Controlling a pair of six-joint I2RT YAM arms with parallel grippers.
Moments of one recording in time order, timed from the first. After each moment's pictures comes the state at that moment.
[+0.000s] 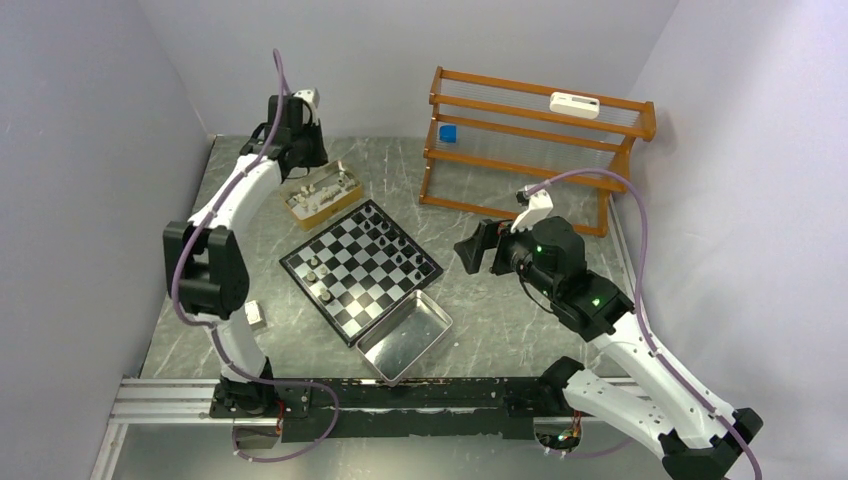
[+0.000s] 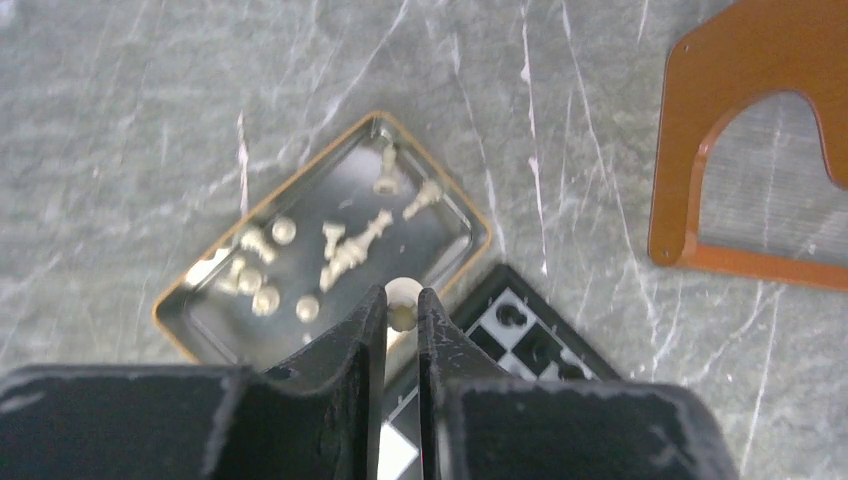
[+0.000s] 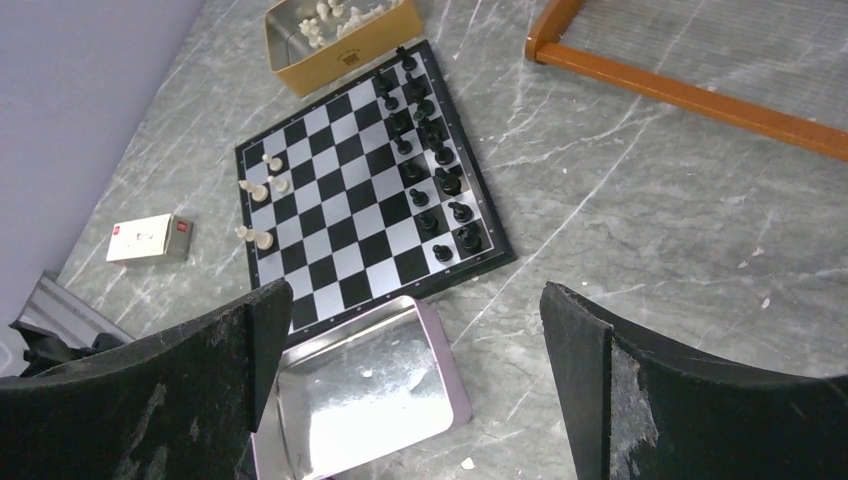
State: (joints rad) left arm -0.19 1.88 1.63 -0.38 0.03 -0.18; right arm 0.67 0.79 0.89 -0.44 0.10 0.41
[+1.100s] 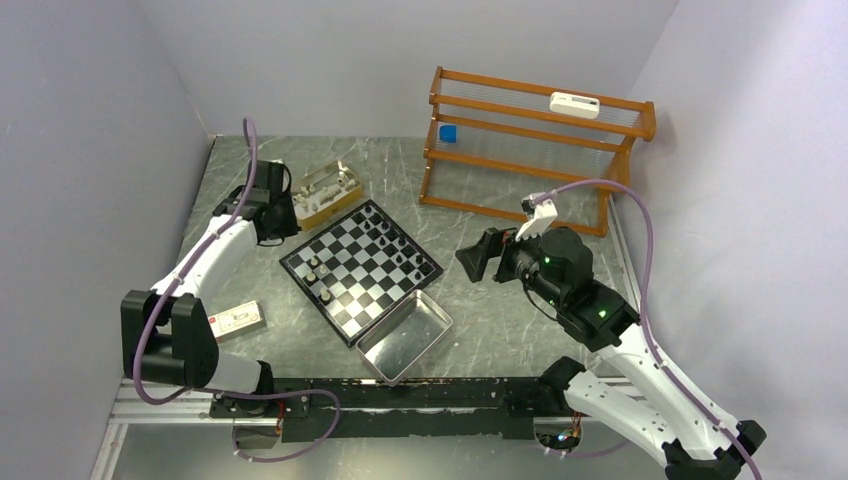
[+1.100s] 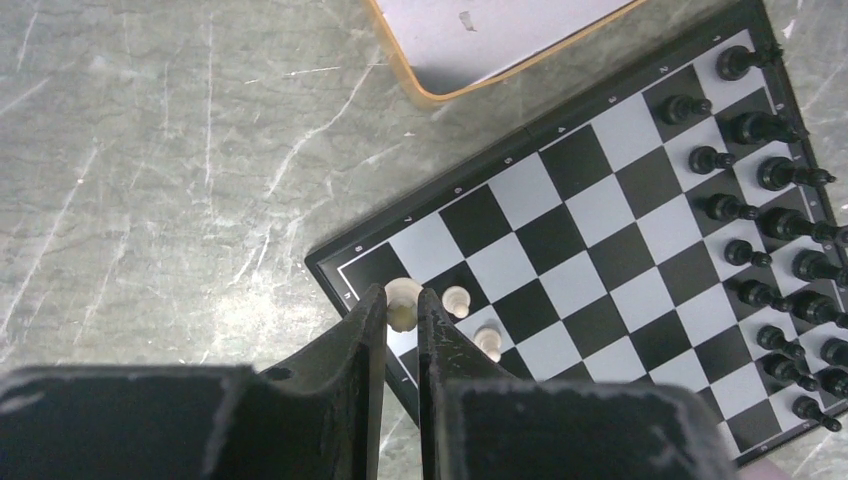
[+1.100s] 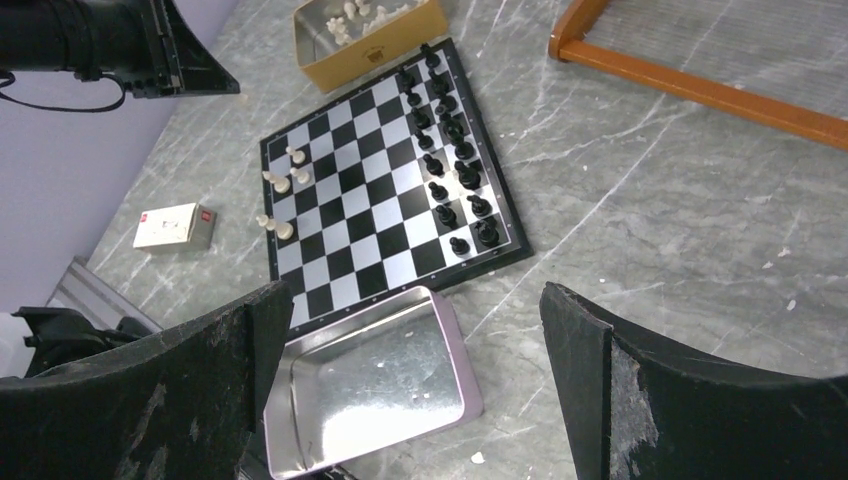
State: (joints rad) left arm -0.14 1.41 1.06 -0.56 -0.15 -0.32; right arm 0.67 0.72 0.83 -0.41 0.06 0.42
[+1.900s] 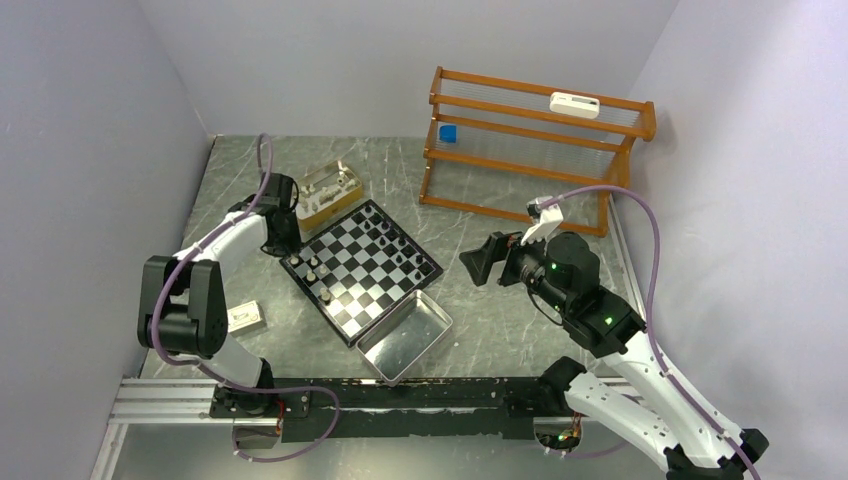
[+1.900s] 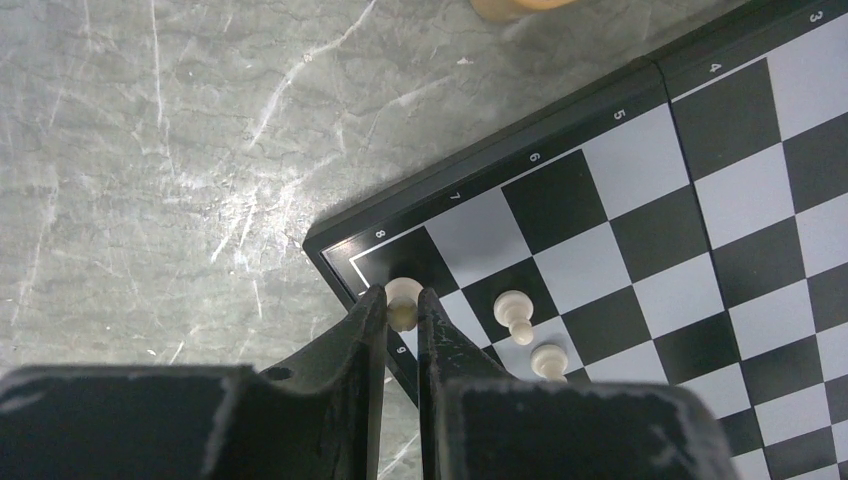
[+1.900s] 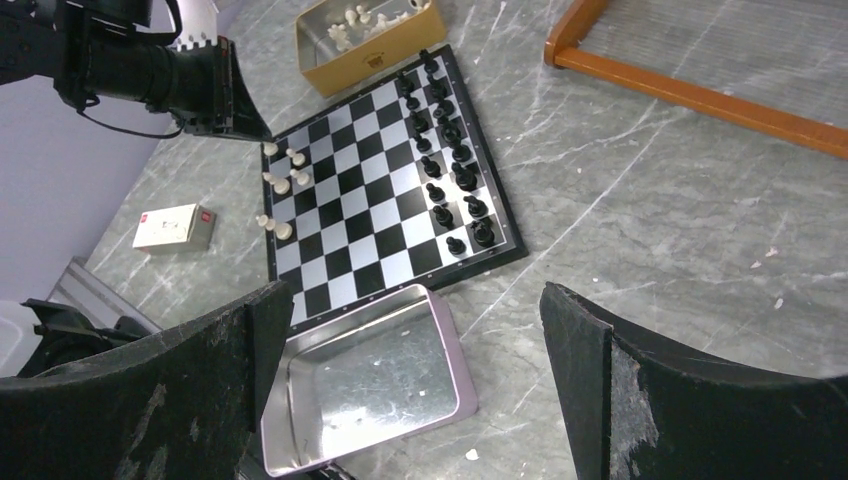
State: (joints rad) left arm -0.12 1.57 1.00 -0.55 -0.15 -0.34; right arm 0.67 0.67 0.81 -0.42 0.06 0.41
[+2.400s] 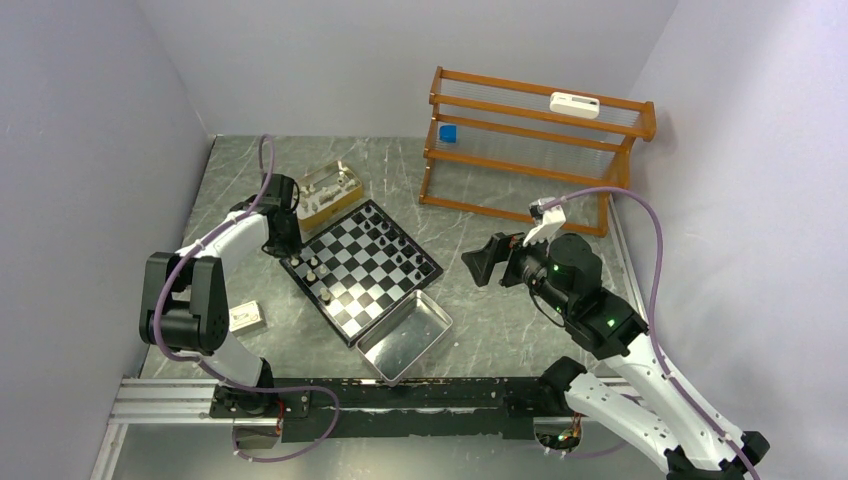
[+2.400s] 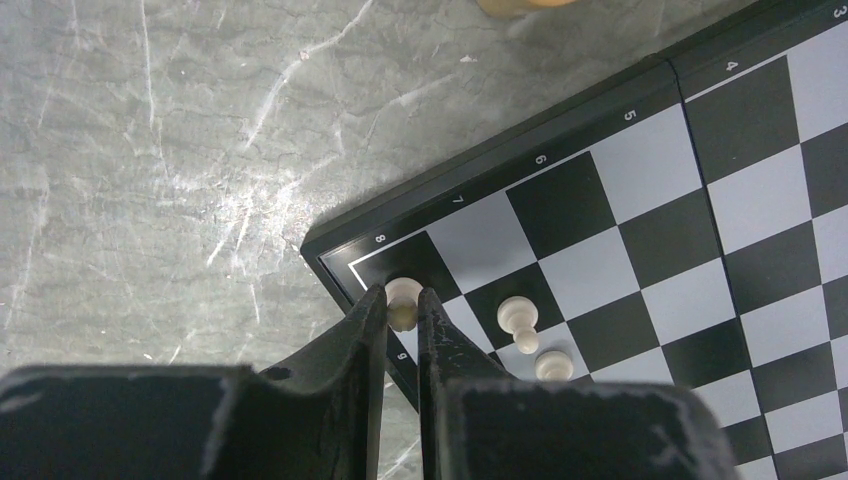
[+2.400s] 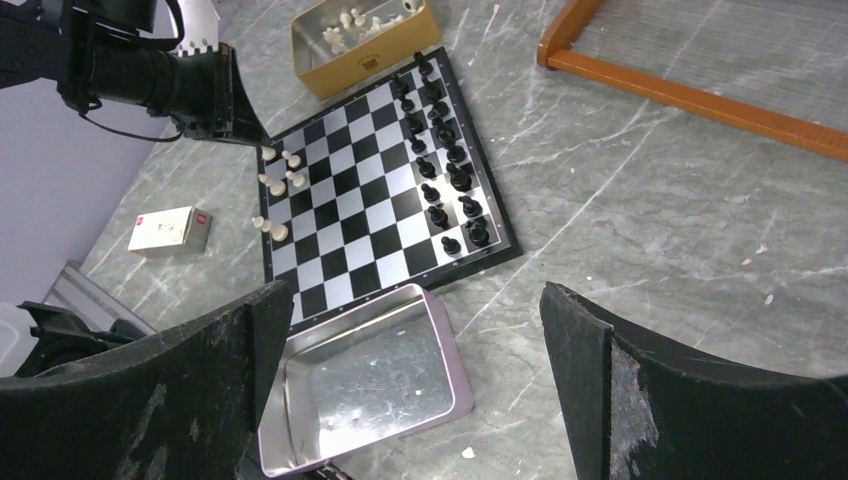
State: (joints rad) left arm -0.12 1.59 1.00 -0.54 -0.15 -0.34; right arm 0.67 0.65 0.81 -0.44 0.08 0.41
